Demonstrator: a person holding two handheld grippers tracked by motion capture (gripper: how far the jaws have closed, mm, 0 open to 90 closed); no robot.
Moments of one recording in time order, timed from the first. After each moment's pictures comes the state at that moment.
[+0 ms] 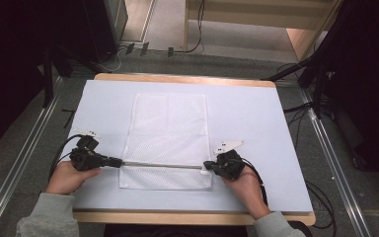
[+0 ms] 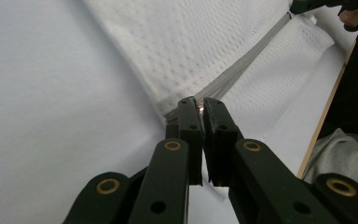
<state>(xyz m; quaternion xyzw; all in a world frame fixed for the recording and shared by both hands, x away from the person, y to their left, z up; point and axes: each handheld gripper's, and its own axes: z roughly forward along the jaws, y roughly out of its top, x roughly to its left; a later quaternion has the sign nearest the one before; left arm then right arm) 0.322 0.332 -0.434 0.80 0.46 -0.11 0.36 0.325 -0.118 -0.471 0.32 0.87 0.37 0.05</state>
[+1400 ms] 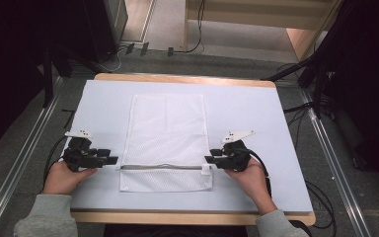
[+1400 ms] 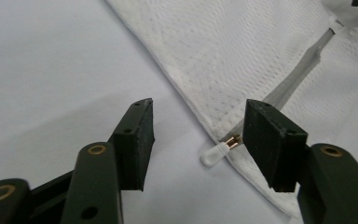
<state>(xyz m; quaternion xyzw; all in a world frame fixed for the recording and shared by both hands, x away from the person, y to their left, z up) 0.318 0.342 -0.433 0.81 0.46 0.01 0.37 0.345 -0.135 -0.452 0.34 0.85 0.41 0.04</state>
